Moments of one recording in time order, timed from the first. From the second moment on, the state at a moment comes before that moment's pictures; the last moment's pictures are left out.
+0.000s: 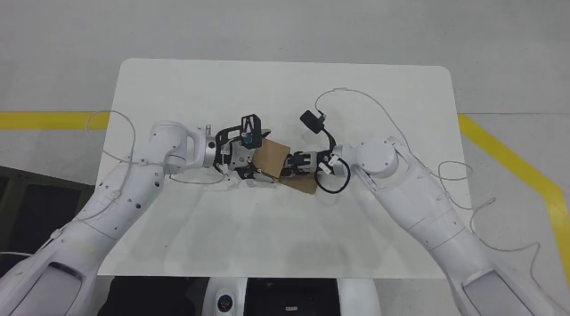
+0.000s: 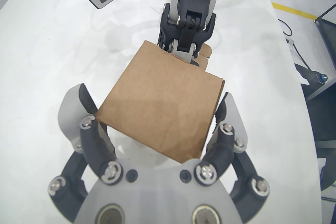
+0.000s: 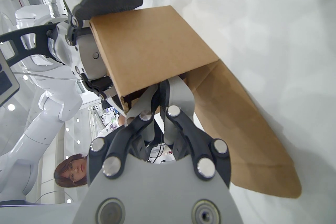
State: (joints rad) left arm 0.77 -0.97 -0.79 -1.30 1.10 -1.01 -0.11; right arm -0.81 -1.26 0.82 -1.24 0.09 0.03 0.94
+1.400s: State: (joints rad) left arm 0.77 -0.97 -0.80 -1.29 1.07 -1.01 -0.12; right arm -1.01 -1.16 1.11 -1.51 -0.06 0.21 1.12
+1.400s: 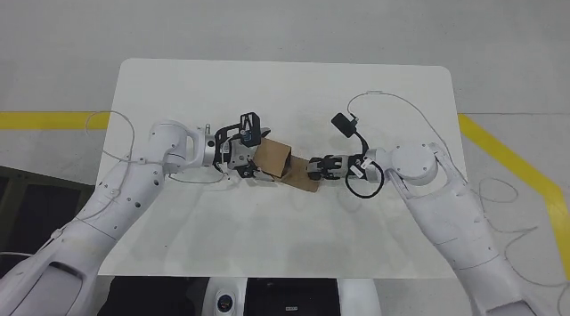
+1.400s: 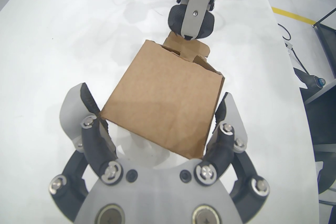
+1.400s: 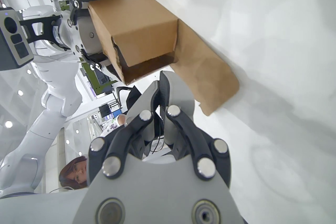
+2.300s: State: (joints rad) left arm 0.77 -0.97 -0.81 -1.29 1.07 -1.01 -0.13; right arm -1.03 -1.15 1.07 -1.41 -0.02 0.07 1.07
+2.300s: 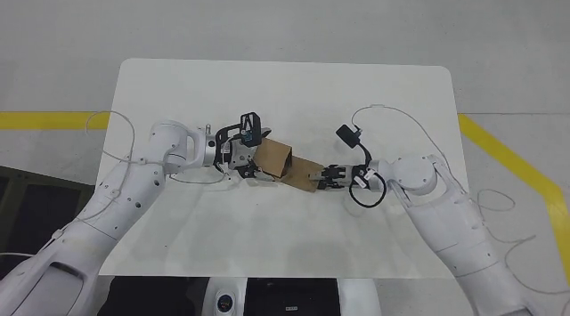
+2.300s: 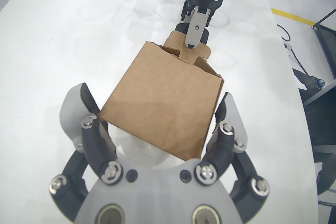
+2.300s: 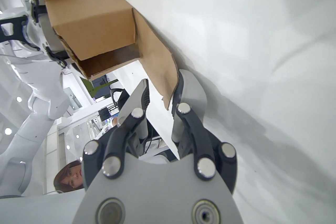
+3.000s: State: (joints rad) left arm 0.78 -0.97 -0.80 -1.30 1.08 -1.01 -0.14; right arm -0.93 -1.18 0.98 -1.45 0.07 0.05 1.04
